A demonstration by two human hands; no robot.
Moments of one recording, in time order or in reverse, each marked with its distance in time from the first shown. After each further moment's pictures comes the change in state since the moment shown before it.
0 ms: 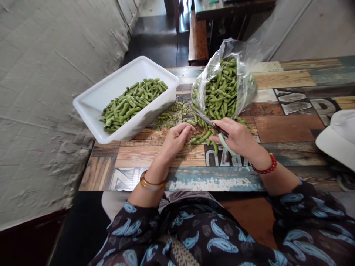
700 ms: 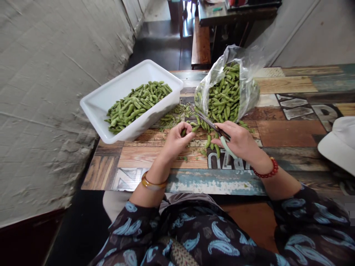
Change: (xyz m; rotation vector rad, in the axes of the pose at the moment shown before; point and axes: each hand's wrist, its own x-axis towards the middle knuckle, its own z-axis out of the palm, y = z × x) left_hand 0.000 0.005 -0.001 0.023 0.093 0.028; right_hand 0.001 -0.002 0.003 0.039 0.019 0.021
